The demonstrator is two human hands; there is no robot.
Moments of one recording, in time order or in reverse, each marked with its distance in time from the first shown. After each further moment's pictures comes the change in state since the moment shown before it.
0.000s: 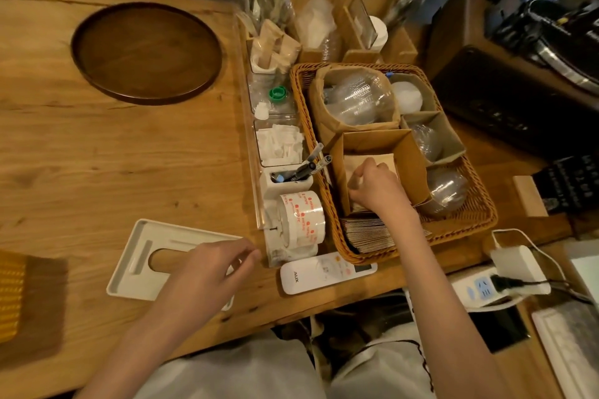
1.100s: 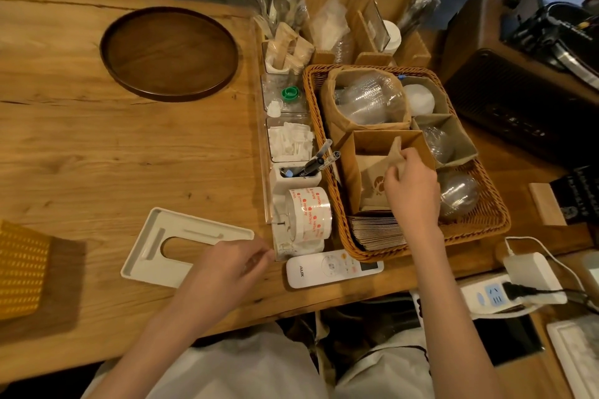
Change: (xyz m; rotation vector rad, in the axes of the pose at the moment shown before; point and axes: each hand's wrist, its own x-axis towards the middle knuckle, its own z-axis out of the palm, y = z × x) left_hand -0.006 0.004 0.018 0.085 0.013 0.017; right_hand -0.036 0.009 -0.012 0.195 0.534 -0.068
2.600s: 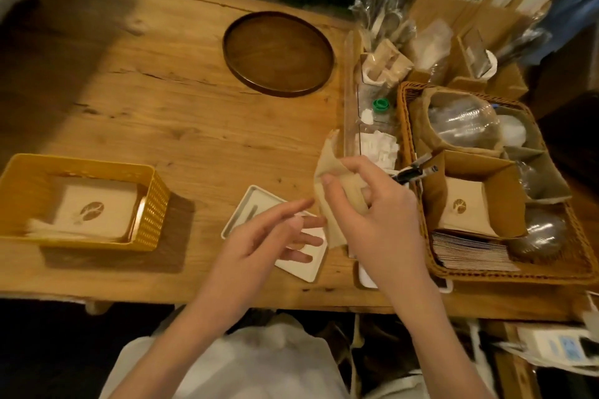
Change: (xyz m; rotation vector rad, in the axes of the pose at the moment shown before) left_hand -0.082 -0.002 -0.072 -1.068 0.275 -0.055; right_hand -0.122 -0.191 -0.030 0.542 -0.315 -0.412
